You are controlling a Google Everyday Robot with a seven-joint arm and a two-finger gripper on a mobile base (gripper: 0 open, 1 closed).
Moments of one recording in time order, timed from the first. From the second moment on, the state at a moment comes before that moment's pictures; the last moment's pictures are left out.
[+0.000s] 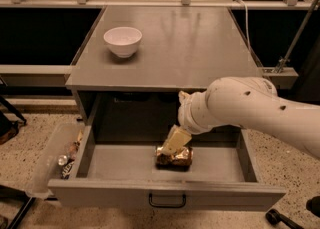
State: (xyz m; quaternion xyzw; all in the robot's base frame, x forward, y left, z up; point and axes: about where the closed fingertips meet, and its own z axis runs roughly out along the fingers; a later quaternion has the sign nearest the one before) arm 0.548 -0.054 0.756 -0.58 0.74 0.01 0.34
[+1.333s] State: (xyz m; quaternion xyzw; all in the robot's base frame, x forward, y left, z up) arm 0.524 -0.092 0.661 -0.54 0.76 0.09 0.34
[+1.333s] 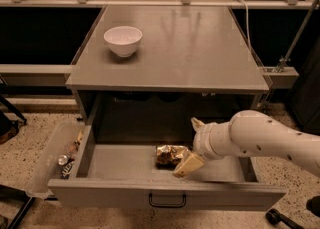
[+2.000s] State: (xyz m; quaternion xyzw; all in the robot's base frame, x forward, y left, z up) arm 0.532 -0.081 0.645 -0.54 0.76 0.11 0.35
